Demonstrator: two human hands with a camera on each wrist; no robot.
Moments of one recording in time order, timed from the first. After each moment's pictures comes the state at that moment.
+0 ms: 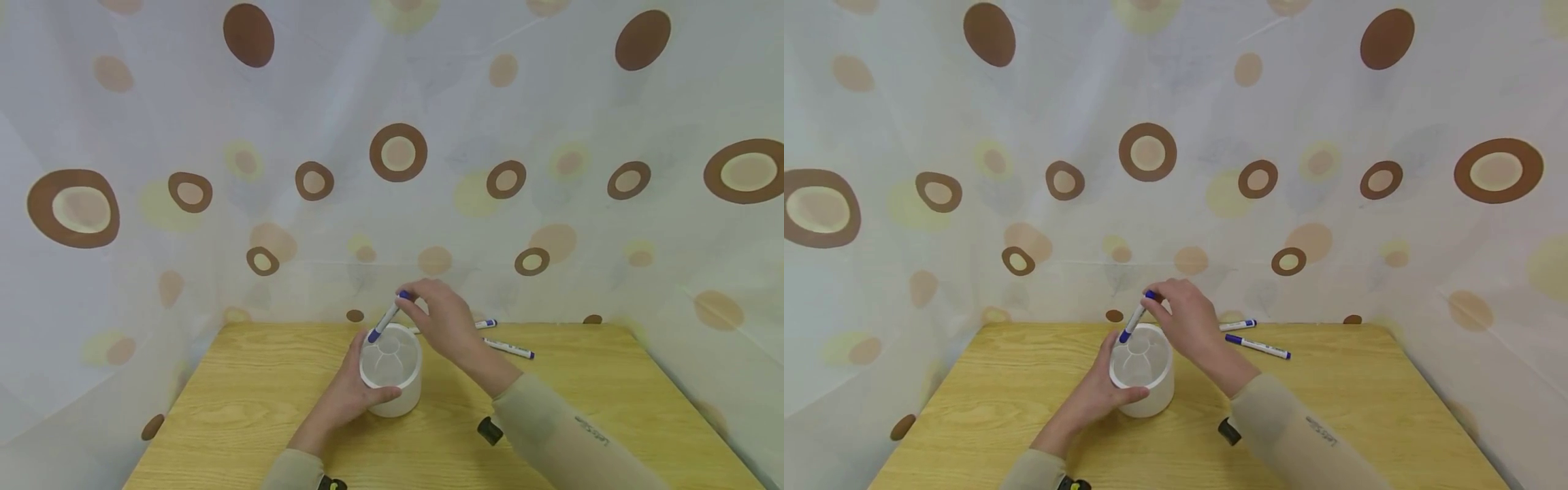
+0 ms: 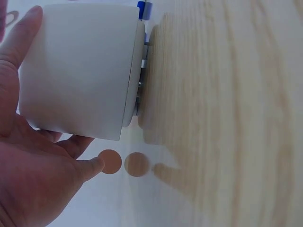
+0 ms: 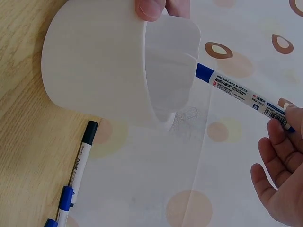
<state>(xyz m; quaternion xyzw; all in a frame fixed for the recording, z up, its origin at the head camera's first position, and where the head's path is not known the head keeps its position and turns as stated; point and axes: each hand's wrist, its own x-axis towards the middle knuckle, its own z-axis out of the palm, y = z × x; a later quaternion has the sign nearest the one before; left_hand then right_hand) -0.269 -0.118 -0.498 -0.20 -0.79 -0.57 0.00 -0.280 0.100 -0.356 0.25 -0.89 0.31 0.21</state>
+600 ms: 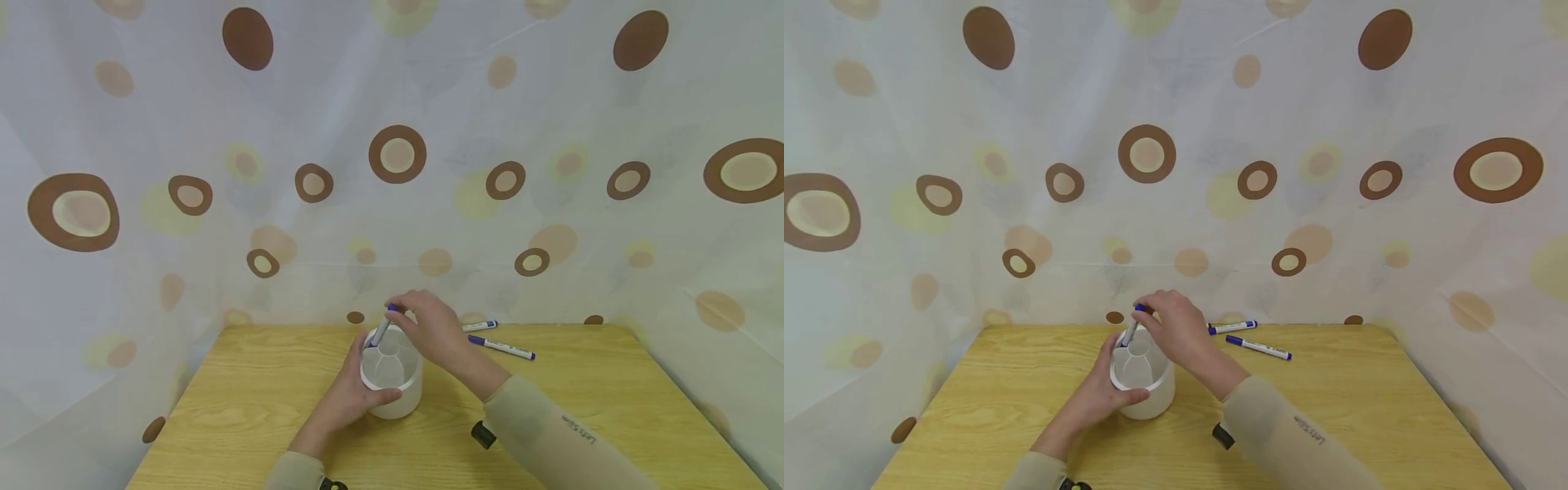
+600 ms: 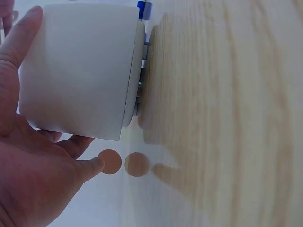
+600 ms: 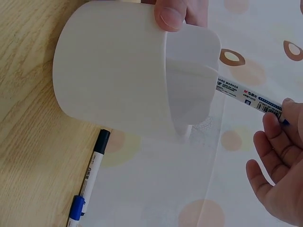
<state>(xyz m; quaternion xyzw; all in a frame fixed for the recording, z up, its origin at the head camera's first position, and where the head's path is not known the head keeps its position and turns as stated) -0.268 -0.118 -0.496 -0.19 -0.80 -0.58 -0.01 -0.285 0.087 -0.369 0.25 -0.91 0.30 0.16</state>
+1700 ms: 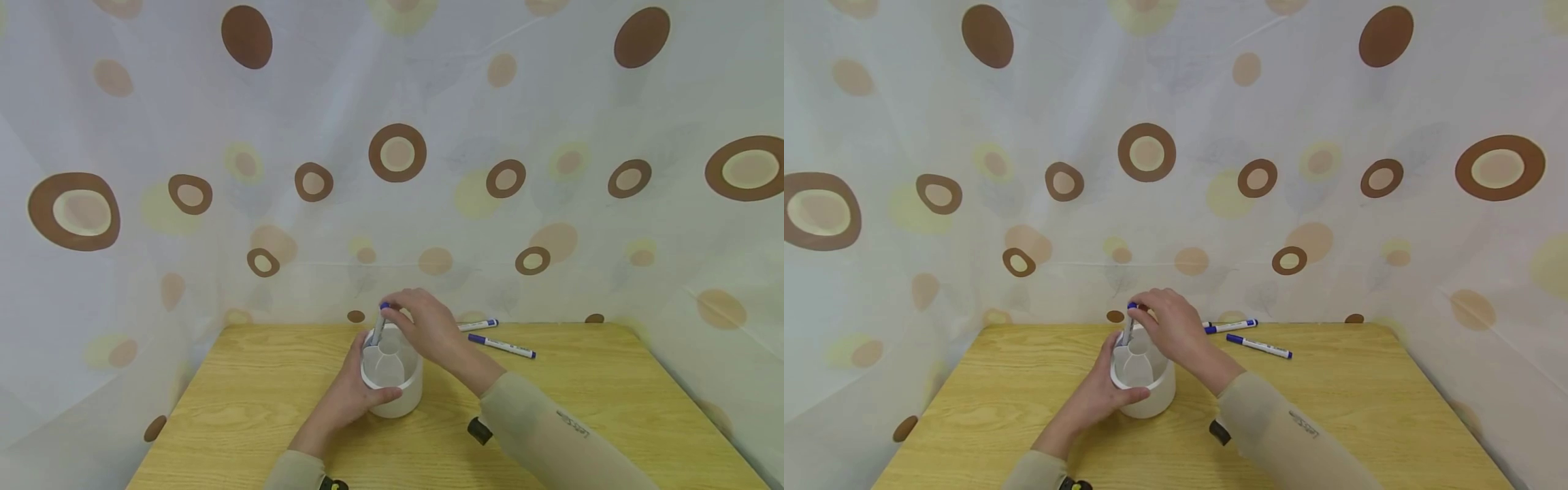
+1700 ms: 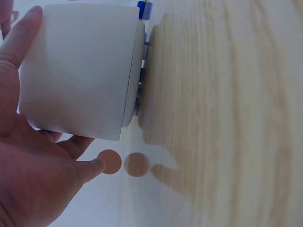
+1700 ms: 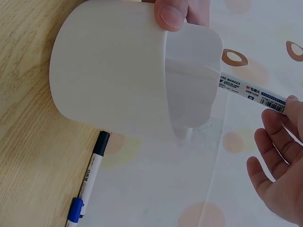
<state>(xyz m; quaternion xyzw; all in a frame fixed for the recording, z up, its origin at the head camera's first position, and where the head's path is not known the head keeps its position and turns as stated) -0.269 -0.119 -0.497 -0.19 -0.79 -0.58 -0.02 -0.289 0.083 -0.370 0.28 -0.89 0.31 0.16</state>
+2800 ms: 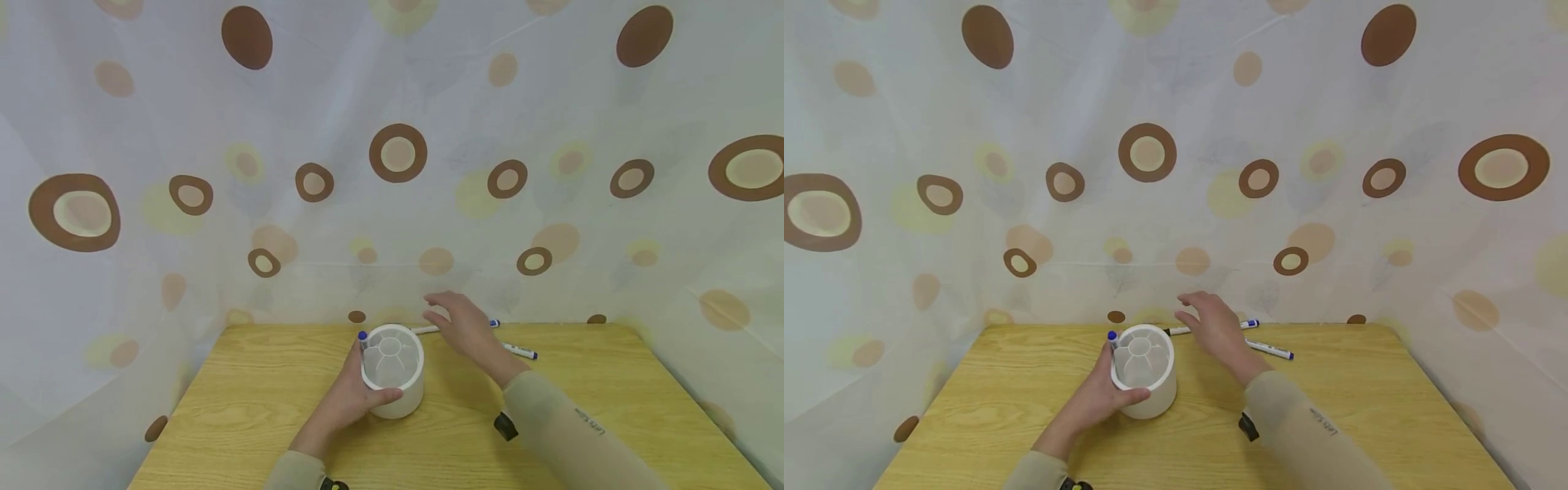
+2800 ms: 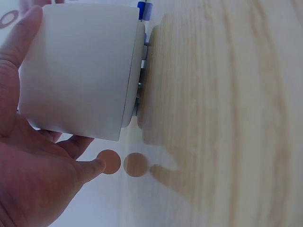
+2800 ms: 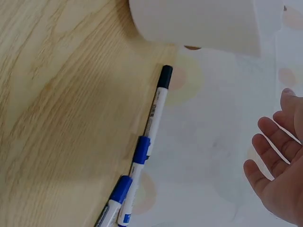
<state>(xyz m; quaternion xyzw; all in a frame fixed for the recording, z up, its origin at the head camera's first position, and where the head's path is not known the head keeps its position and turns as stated) -0.266 -0.117 -0.498 -0.17 -0.81 -0.56 -0.01 -0.326 0.148 -0.414 0.19 -0.93 0.28 0.12</state>
